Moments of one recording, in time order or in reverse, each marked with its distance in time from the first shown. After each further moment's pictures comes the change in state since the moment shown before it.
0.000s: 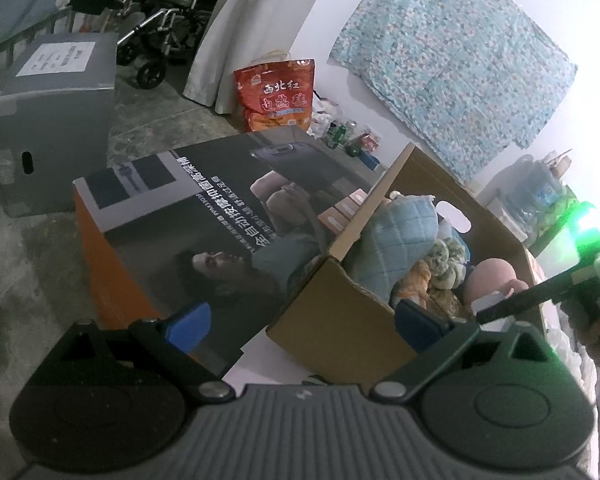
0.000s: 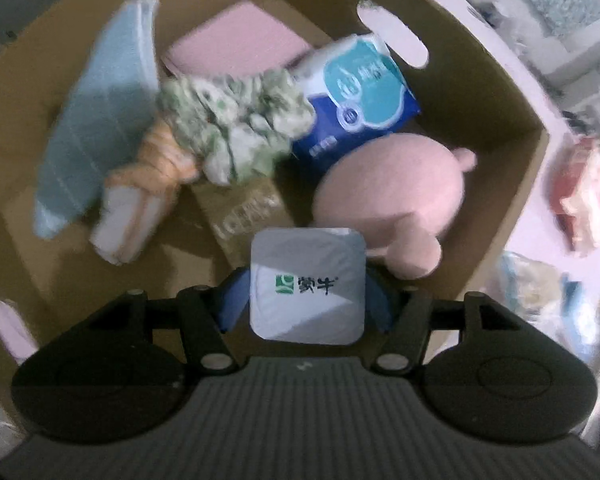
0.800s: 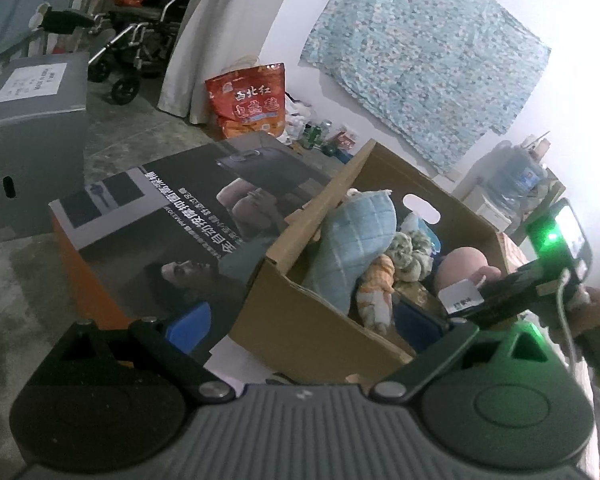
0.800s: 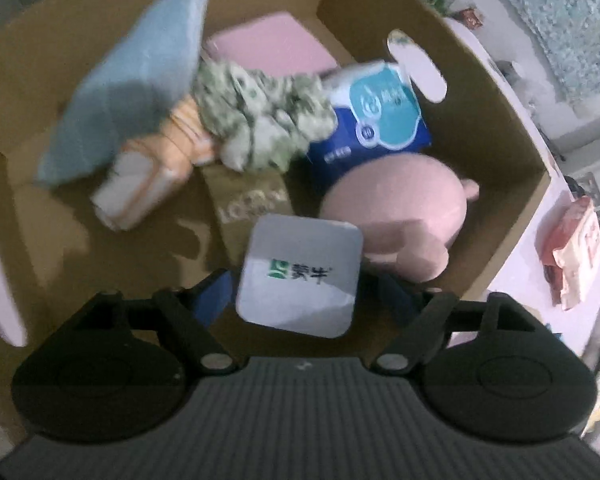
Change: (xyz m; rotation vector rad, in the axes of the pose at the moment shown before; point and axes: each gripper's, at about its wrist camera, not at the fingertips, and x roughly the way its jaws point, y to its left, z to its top) left arm -0.012 -0.033 -0.001 0.076 -0.009 -0.040; right arm 0.006 0.025 -0.017 -0.184 -0.049 -0.071
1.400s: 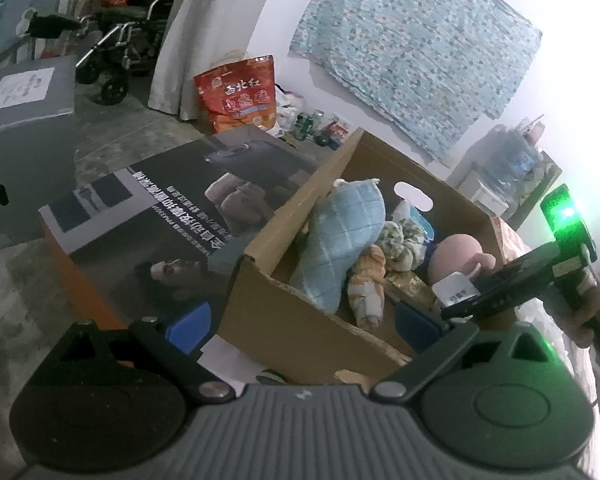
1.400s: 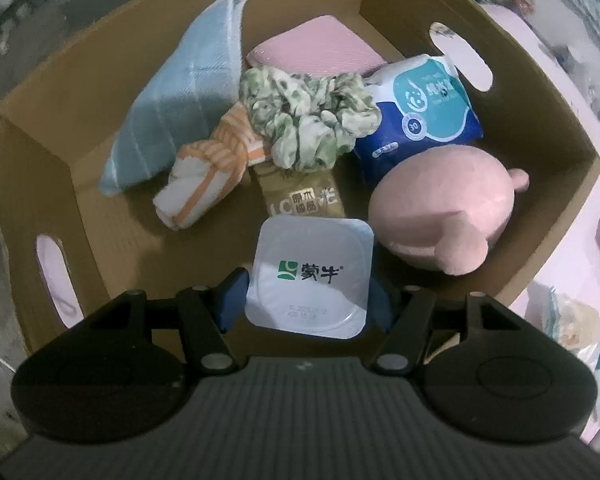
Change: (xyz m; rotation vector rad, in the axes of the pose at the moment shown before) left arm 0.007 -0.014 0.003 0.045 0.032 -0.005; right arm -0.010 -0.015 -0.008 0.021 -0.033 0.244
